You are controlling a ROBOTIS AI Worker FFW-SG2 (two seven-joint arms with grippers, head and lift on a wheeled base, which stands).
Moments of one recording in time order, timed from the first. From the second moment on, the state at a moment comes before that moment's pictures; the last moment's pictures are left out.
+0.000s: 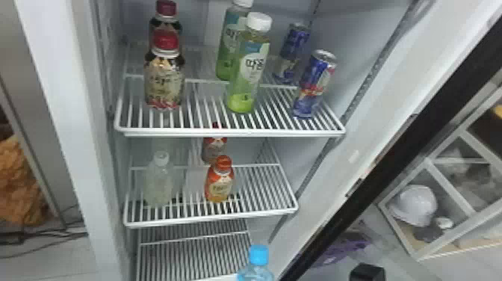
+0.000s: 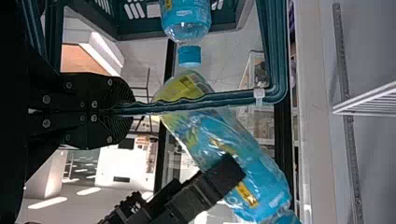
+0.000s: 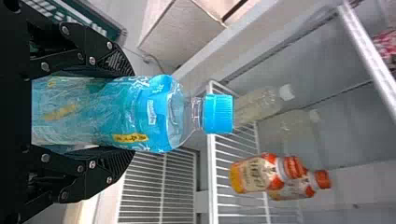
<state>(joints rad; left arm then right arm) 0.52 0.14 -0.08 -1.99 1.16 1.39 -0.28 1.03 -0.24 -0.17 -2.66 -0.47 0.81 0.28</state>
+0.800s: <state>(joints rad) 0.52 0.14 -0.08 -1.99 1.16 1.39 -0.28 1.05 -0.24 -0.18 -2.67 -0.48 0.94 0.29</state>
